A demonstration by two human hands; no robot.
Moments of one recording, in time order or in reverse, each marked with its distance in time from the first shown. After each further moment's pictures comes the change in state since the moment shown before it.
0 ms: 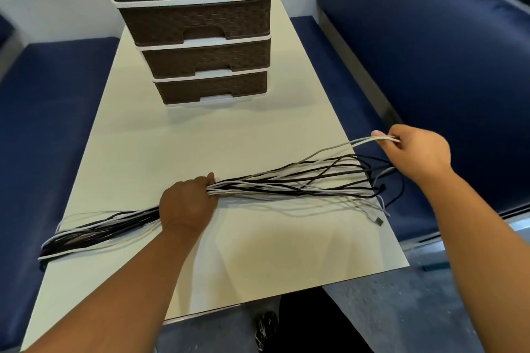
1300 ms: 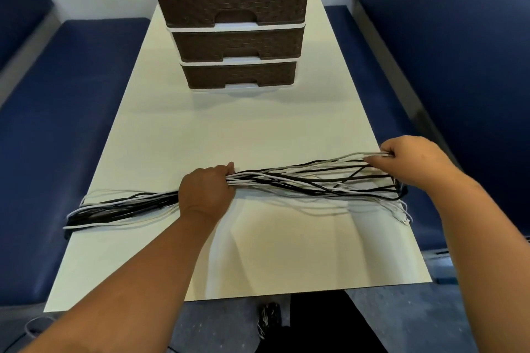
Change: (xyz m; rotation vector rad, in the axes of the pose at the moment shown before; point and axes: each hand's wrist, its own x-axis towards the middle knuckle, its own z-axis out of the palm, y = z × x) left_hand 0.000 -0.004 0.007 0.027 0.085 0.055; right_hand 0.009 -0.054 0.003 -0.014 -0.473 -0.039
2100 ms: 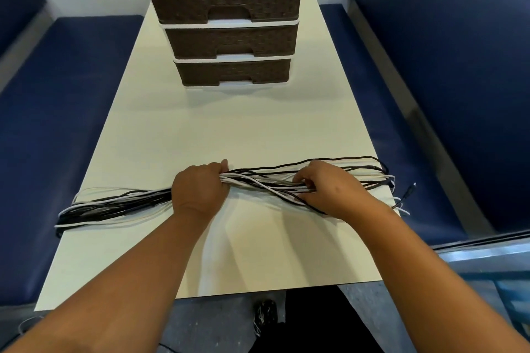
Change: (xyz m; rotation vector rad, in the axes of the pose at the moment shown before) left_hand -0.001 0.004 -0.005 -0.022 -0.004 -0.033; right_hand -0.030 -0.093 0.063 0.099 -0.109 -0.309
